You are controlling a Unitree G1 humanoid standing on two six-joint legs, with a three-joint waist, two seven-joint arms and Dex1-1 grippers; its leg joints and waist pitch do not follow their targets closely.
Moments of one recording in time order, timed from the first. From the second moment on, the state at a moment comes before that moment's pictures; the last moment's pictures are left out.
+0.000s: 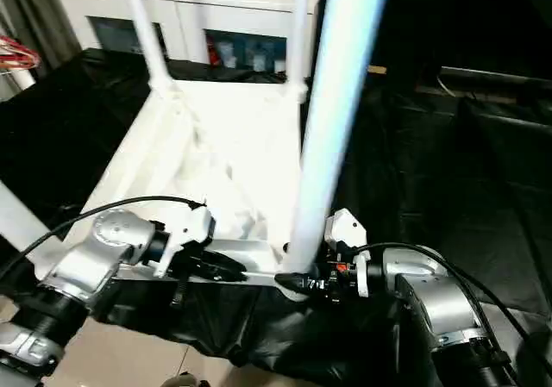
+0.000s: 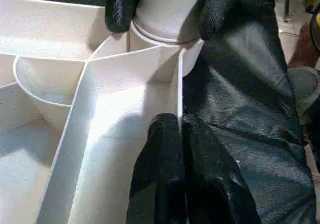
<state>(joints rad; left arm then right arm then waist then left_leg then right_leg) -0.47 0.37 -0.33 0.40 -0.04 0.12 -1.38 -0.21 -0.47 0.17 0.18 0.27 0.24 1.23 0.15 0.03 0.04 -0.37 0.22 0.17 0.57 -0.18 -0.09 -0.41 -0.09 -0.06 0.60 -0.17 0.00</state>
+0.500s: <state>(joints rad) -0.47 0.36 -0.33 0.41 -0.04 0.11 -1.36 -0.23 -0.46 0.17 0.18 0.27 0.23 1.23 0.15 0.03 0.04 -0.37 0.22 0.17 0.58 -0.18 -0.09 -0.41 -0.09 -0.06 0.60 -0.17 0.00</state>
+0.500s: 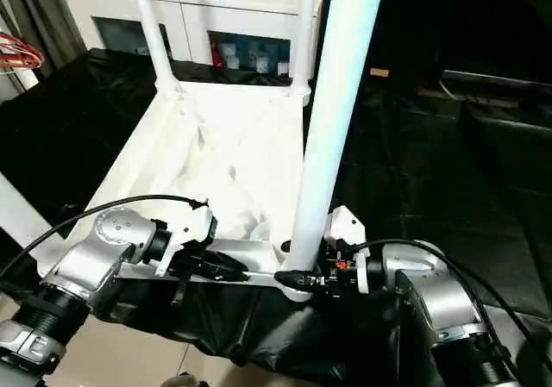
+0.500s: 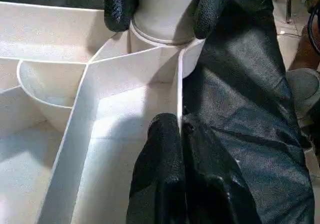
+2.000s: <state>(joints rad) -0.44 0.21 -0.33 0.36 0.05 0.17 -0.98 -0.16 -0.52 -0.02 0.28 0.24 0.08 1.00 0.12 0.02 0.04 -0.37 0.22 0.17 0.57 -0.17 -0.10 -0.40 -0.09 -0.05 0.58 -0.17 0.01</state>
